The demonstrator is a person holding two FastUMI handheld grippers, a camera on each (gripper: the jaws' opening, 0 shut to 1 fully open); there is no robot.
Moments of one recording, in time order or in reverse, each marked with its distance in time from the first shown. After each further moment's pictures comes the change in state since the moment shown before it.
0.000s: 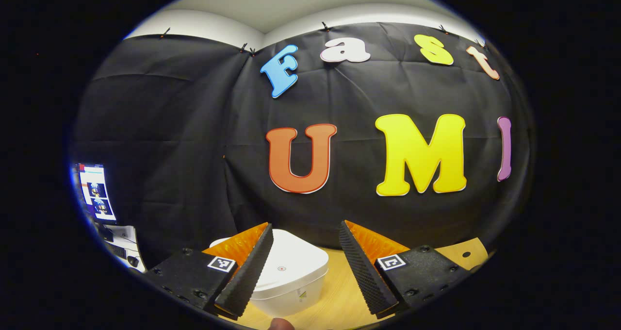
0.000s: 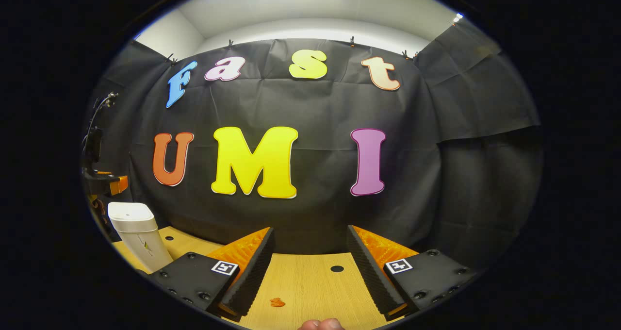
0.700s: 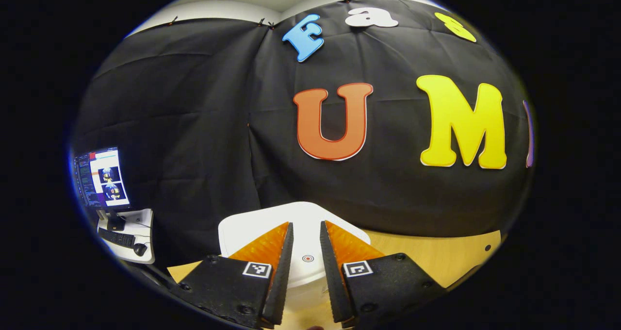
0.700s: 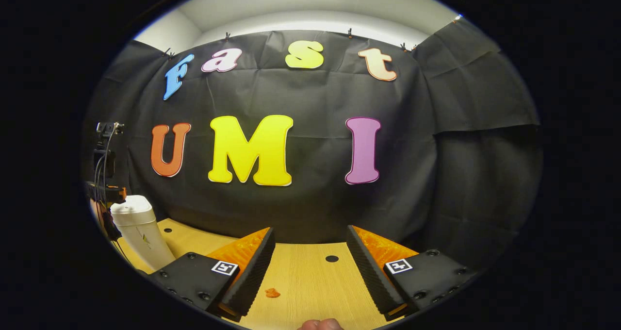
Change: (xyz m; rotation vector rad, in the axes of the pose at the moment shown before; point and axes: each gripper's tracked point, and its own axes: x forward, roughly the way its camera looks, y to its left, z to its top) left arm 0.045 0.033 -0.076 -0.013 0.195 0.151; right arm -0.012 -0.018 -0.014 -0.005 0.068 -0.023
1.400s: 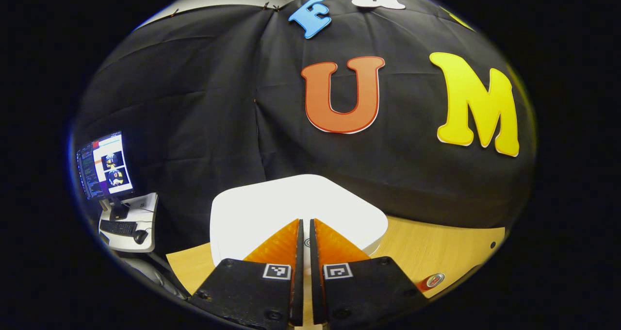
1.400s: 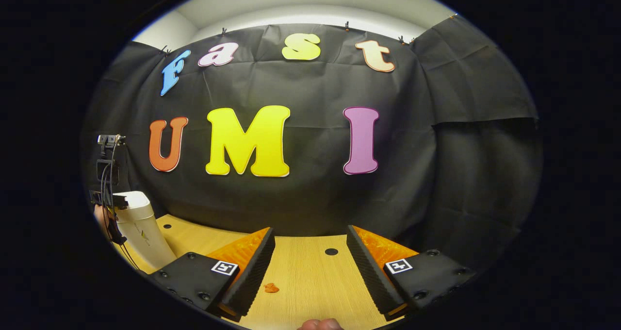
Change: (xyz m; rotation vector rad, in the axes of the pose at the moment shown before) left arm 0.015 0.002 -0.042 -0.038 0.106 0.052; right arm 0.003 -0.001 -0.023 0.013 0.060 0.003
